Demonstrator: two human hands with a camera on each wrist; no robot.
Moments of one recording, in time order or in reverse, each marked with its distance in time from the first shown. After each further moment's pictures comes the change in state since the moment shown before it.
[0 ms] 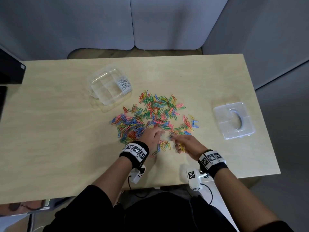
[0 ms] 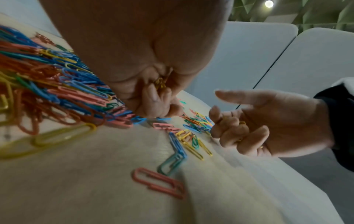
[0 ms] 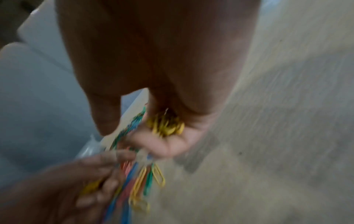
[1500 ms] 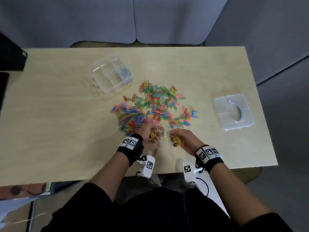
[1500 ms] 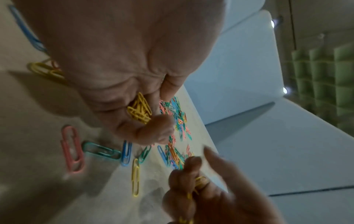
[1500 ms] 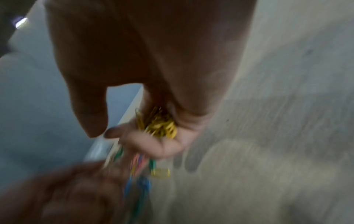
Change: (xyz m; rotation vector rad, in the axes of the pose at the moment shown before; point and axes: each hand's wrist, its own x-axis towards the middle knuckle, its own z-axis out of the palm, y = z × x) left_hand -0.022 0.004 0.008 -0.931 -0.076 -0.567; right_hand -0.017 0.015 0.015 0.154 -0.035 -0.014
